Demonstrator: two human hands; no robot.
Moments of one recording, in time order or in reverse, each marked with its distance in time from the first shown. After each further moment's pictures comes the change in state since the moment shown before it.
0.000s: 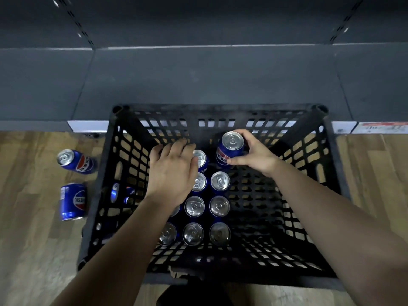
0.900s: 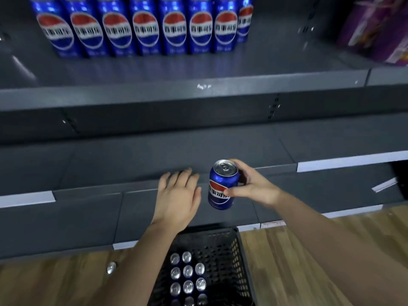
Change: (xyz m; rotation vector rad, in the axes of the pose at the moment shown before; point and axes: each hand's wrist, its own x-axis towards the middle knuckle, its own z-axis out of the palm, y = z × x) left_hand 0.130 0.091 -0.593 -0.054 0.221 0.204; right_hand -0.301 -0.610 -0.141 0.032 0.084 -0.269
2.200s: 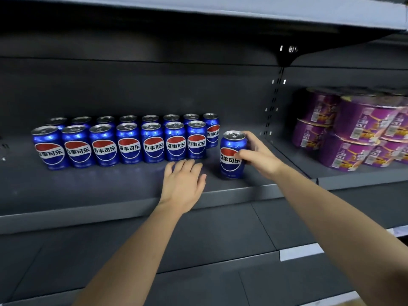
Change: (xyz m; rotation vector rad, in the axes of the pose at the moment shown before) left_hand 0.259 0.041 -0.110 0.063 0.195 0.058; right_hand 0.103 -0.224 -0.186 -0.022 0.267 -0.282
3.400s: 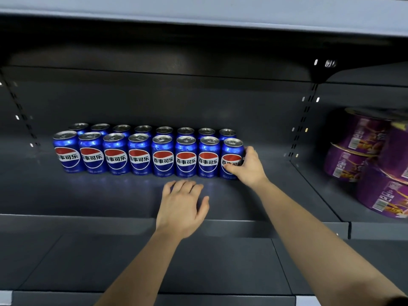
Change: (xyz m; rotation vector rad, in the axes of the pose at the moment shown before) left_hand 0.002 0.003 0.009 0.011 0.049 -0.137; right_hand 0.101 0.043 0.016 -0.442 0.230 -0.068
